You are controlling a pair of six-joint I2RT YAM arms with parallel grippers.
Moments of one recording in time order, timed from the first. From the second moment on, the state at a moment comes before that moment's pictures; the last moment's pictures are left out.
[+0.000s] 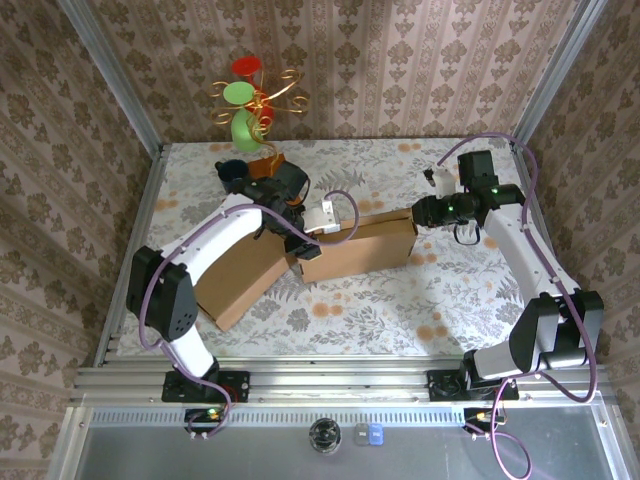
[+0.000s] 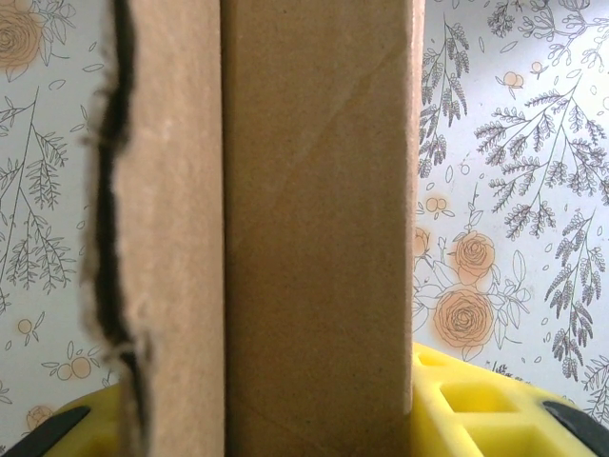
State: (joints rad) left arm -0.63 1.71 1.47 -0.98 0.41 0.75; right arm 0.05 1.43 1.25 -0.81 -0.44 -0.05
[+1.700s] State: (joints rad) left arm -0.64 1.74 1.50 -0.98 0.41 0.76; right arm 0.08 1.38 1.27 -0.92 -0.33 0.32
